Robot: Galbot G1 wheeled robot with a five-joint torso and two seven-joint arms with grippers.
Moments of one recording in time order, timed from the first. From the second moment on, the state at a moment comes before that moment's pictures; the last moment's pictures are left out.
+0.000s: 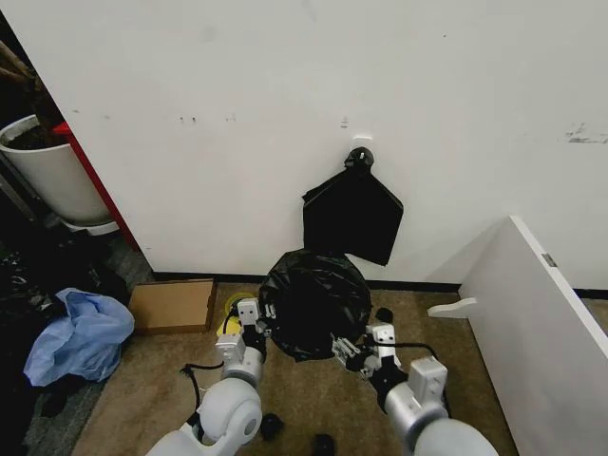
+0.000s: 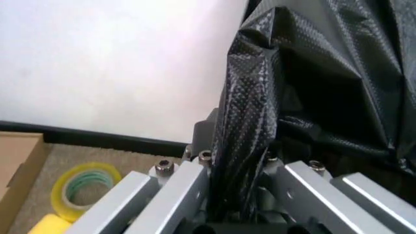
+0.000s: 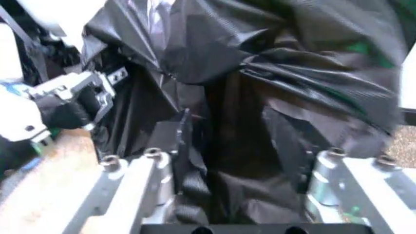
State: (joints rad) left arm 1.20 -1.13 0.07 -1.93 -0.55 0.02 -0.52; right arm -1.39 1.03 0.02 2.31 0.62 -0.47 0.47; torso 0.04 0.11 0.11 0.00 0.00
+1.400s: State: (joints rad) left arm 1.29 -1.10 0.09 -2.01 -0.48 0.01 -0.49; right arm -0.95 1.27 -0.26 1.79 0.60 -0.62 0.80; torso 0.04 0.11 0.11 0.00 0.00
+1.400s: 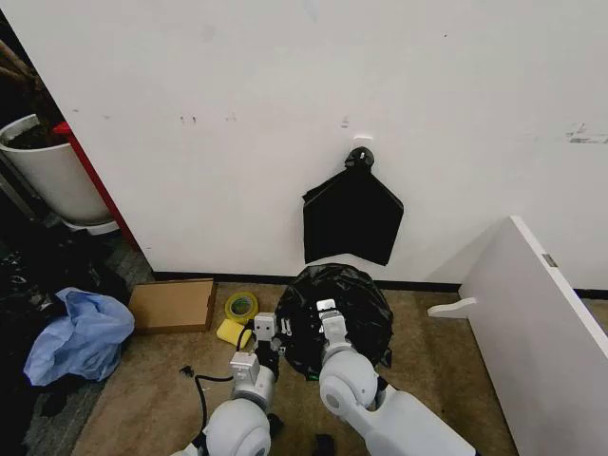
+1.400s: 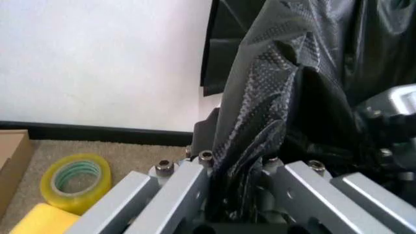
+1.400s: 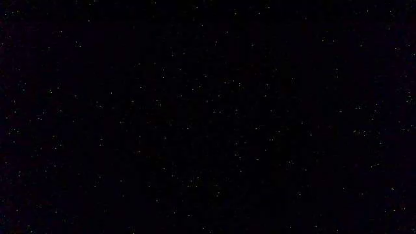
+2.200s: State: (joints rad) left arm 1.28 -1.11 0.06 -2.00 -0.52 0.02 -0.51; right arm -1.14 1.13 -0.19 2.11 0.41 -0.57 0.60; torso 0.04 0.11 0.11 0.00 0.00
